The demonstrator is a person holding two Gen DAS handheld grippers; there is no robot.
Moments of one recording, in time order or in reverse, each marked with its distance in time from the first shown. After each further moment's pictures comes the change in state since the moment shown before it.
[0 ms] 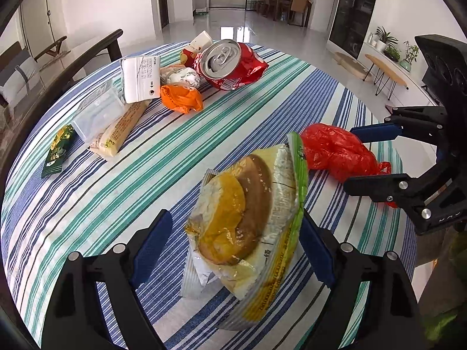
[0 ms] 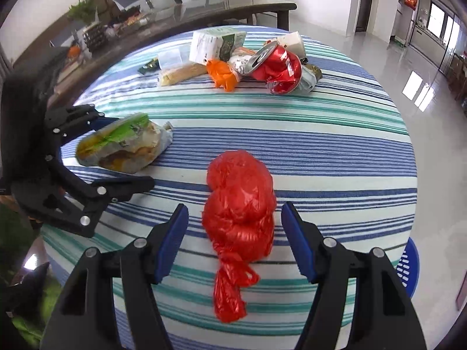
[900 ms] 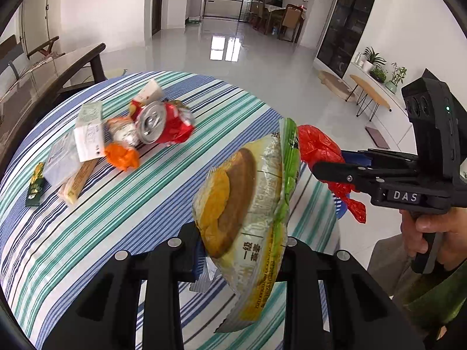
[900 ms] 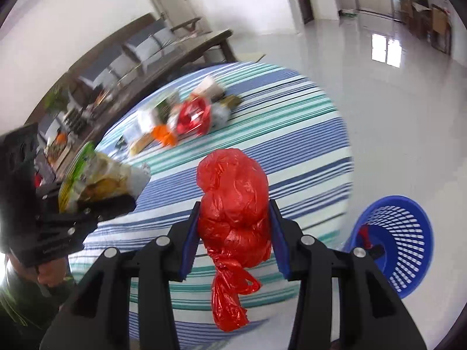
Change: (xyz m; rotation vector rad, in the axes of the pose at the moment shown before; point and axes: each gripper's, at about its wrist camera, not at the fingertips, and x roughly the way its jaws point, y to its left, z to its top) left arm -0.039 -0.079 0.067 -0.047 -0.059 -0.114; right arm -0.086 -0.114 -0.040 0.384 -0.201 0.026
